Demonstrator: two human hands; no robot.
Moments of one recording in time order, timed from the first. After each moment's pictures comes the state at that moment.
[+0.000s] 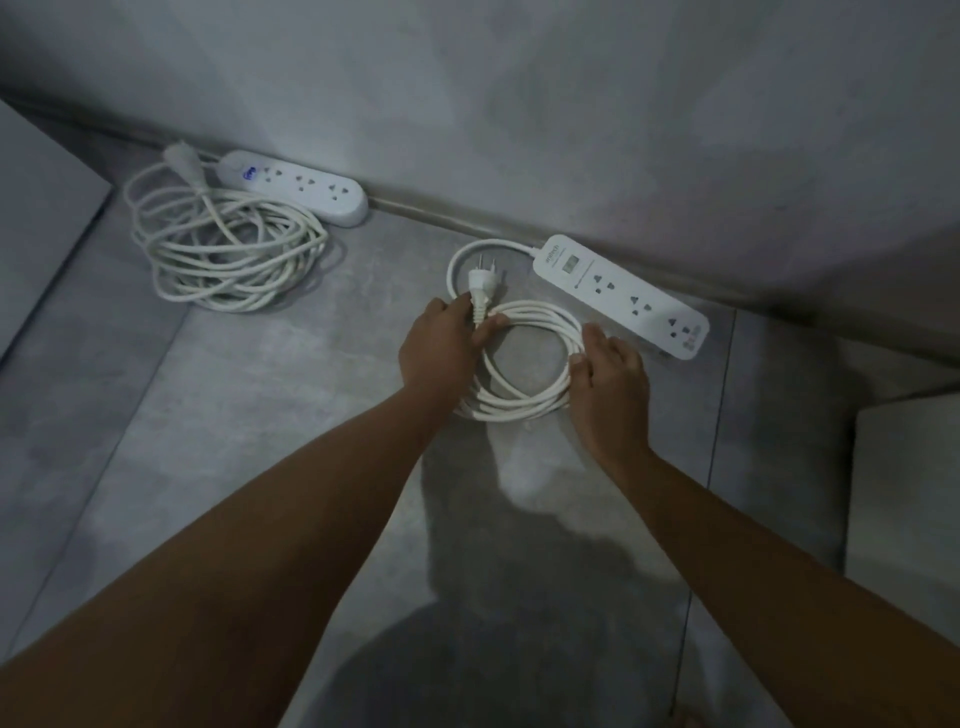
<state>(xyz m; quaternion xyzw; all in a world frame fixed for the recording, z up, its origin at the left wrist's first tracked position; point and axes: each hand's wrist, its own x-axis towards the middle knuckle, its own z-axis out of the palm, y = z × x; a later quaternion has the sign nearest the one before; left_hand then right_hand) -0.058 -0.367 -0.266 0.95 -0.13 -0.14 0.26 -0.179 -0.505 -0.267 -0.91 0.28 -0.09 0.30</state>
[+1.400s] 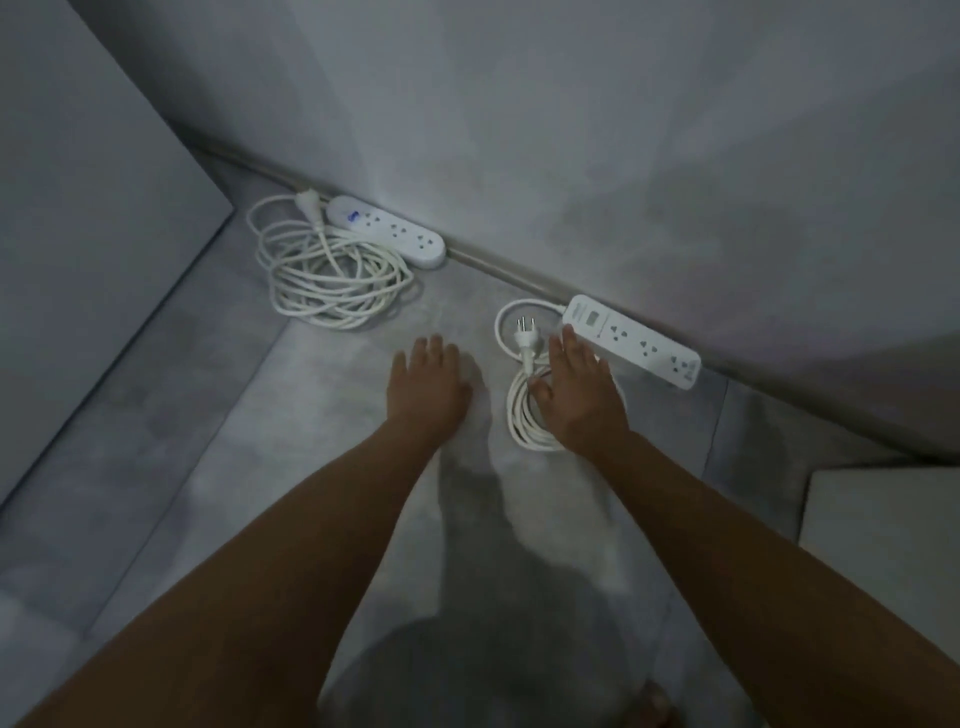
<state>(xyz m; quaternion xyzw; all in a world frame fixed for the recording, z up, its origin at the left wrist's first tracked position) -0.061 -0.281 -0.187 0.95 -0.19 -0.23 0.02 -0.122 -0.457 -0.181 -0.97 0.11 0.16 0.12</state>
